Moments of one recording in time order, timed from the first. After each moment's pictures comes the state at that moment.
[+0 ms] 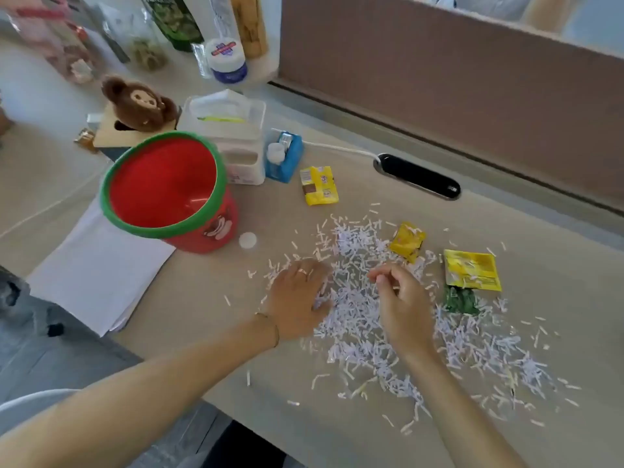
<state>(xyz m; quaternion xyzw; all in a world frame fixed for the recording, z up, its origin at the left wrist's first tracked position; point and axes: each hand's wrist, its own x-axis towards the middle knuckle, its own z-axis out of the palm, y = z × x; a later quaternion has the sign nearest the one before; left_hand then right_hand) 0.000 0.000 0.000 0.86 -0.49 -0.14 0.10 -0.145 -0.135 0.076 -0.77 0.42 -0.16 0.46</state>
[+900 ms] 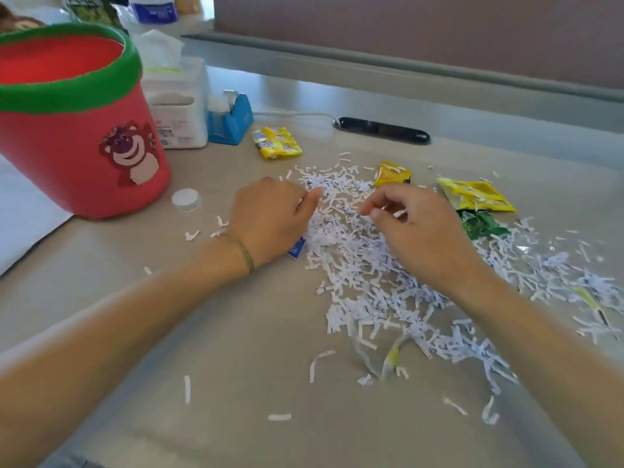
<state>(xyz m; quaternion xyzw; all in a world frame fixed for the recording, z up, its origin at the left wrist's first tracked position) 0.029 -0.045 -0.043 0.81 -0.54 0.12 0.18 -0.169 -0.134 -0.003 -0.87 0.30 -0.24 0.31</state>
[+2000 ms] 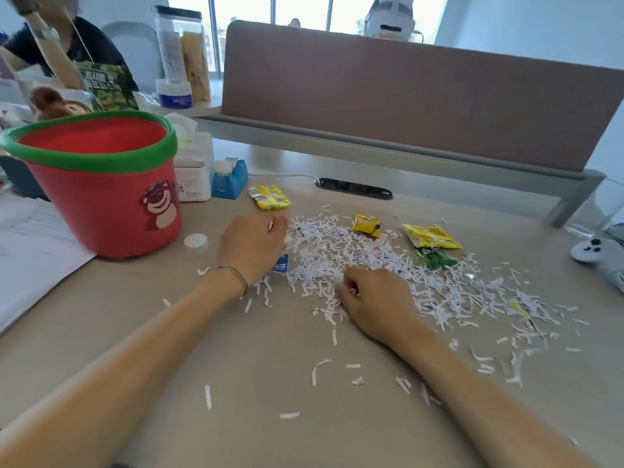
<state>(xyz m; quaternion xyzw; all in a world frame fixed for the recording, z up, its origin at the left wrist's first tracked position) 0.035 -0.021 -0.025 0.82 -0.42 0.06 0.37 -0.173 -0.106 -0.057 -0.93 0.33 -0.18 0.04</state>
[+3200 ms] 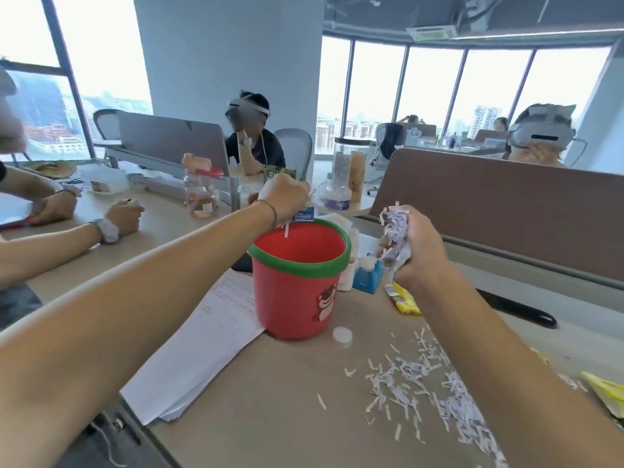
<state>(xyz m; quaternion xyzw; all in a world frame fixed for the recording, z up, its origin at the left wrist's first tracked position) 0.257 0.064 0.163 0.84 -0.27 0.02 0.47 0.077 -0.061 0.133 -0.45 0.22 -0.28 0.82</state>
